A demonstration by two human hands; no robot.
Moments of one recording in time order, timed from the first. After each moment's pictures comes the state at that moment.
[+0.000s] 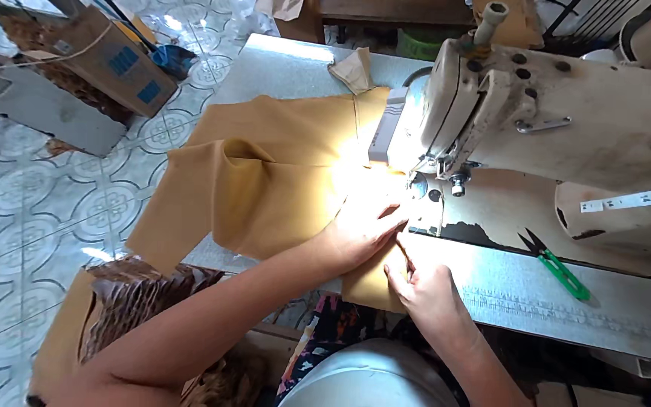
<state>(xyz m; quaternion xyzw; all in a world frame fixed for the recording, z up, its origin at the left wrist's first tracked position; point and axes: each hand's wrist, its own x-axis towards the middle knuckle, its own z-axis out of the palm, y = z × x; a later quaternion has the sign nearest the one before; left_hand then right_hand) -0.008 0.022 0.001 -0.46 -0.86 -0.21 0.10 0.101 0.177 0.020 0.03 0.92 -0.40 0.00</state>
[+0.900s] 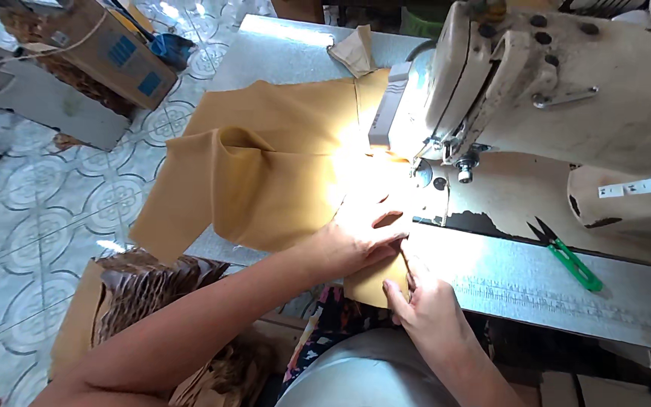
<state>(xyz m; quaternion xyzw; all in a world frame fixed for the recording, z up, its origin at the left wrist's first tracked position) 0.010 0.005 0.000 -0.51 -0.83 -0.21 0.05 0.134 0.170 0.020 0.05 0.89 -0.44 0.06</state>
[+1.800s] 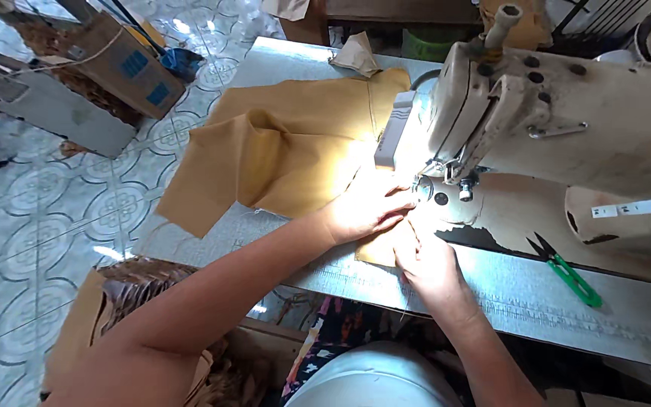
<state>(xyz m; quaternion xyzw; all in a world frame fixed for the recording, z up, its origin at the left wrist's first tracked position) -0.054 0.022 0.004 -0.51 -0.83 -0.19 0.09 0.069 0.177 0.018 0.06 0.91 -0.42 0.02</state>
